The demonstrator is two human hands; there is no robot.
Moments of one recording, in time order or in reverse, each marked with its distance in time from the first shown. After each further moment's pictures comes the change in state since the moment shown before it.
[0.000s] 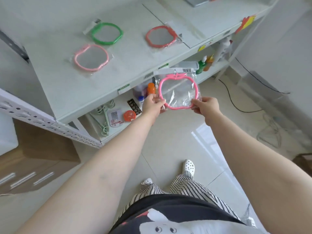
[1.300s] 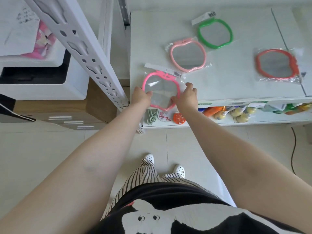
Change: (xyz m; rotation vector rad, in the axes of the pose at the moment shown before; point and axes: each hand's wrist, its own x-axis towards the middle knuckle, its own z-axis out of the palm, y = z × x) left_hand 0.065 0.007 -0.295 0.284 0.694 -0.297; right_hand -0.017 -0.083 0.363 -0.787 -0.403 -0.356
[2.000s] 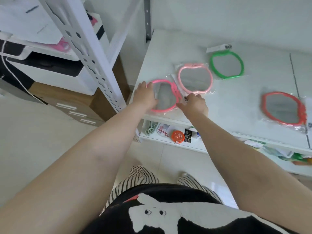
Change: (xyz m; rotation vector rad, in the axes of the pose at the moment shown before) left_hand 0.010 0.040 0.006 0.571 0.098 0.308; right_hand 0.069 0.004 -0.044 -0.441 -0.074 -0.346
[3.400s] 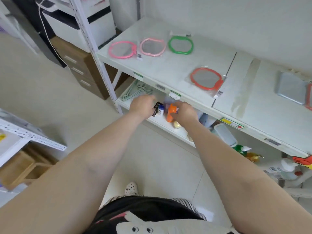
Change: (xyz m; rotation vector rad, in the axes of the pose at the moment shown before) left_hand -0.315 0.324 0.162 -0.002 0.194 -0.130; right_hand -0.178 0.366 -0.121 -0.040 -0.189 -0.489
